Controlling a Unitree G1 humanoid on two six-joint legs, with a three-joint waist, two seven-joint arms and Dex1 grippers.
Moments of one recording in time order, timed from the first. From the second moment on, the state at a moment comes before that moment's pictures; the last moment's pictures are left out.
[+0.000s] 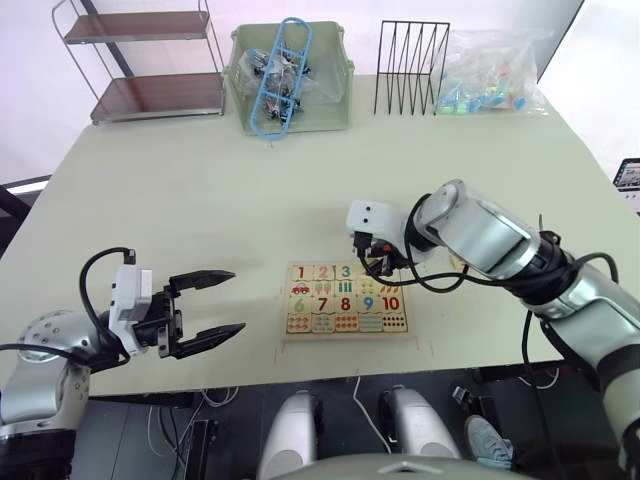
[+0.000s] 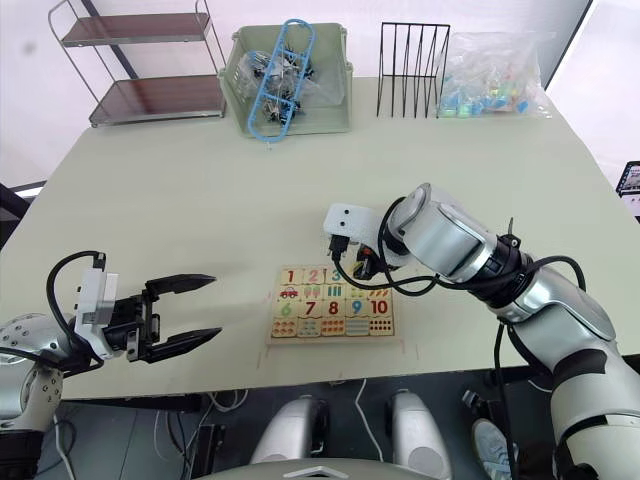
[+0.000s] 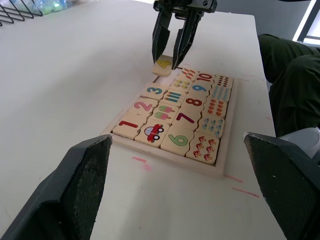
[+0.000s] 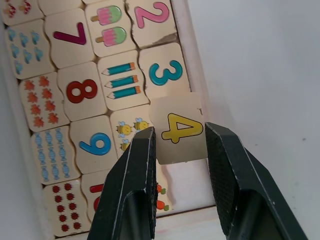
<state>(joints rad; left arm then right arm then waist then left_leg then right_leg) 0.10 0.78 0.34 -0.05 -0.60 0.04 -1.43 -1.08 -0.53 0.77 -0.13 0.13 1.24 1.04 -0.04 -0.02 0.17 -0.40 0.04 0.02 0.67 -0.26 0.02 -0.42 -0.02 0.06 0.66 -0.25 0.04</state>
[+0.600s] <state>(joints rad) 0.17 0.77 0.34 -0.12 -0.61 0.05 -1.39 -1.08 -0.52 0.81 -0.08 0.12 1.19 1.04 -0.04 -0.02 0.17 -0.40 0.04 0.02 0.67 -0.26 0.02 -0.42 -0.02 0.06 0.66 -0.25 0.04</state>
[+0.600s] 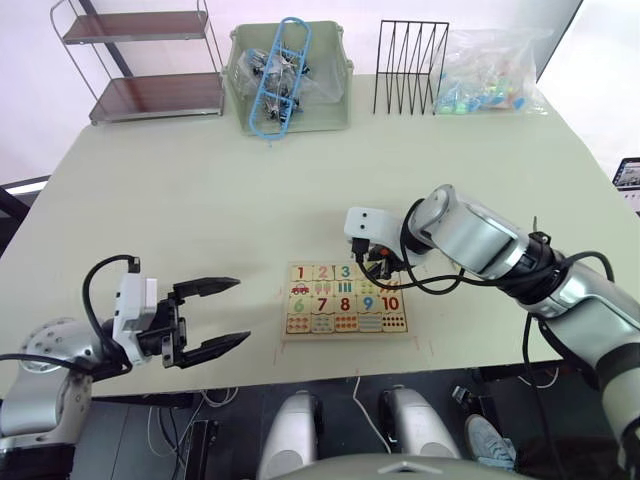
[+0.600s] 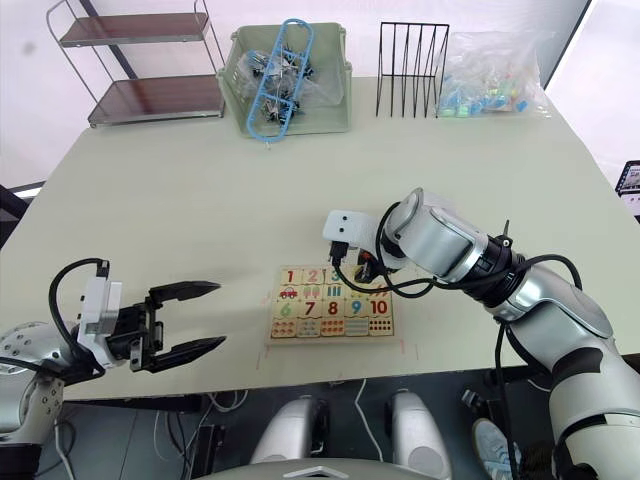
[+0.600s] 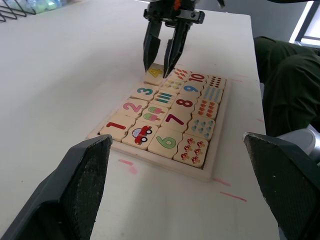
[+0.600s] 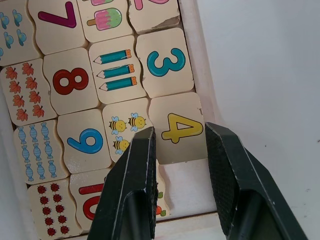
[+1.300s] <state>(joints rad) 0.18 0.77 0.34 -0.22 -0.63 0.12 -1.32 -1.08 -0.52 0.83 -0.06 0.11 1.15 1.04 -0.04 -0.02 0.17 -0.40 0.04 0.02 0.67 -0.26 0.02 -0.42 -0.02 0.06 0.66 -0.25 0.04</state>
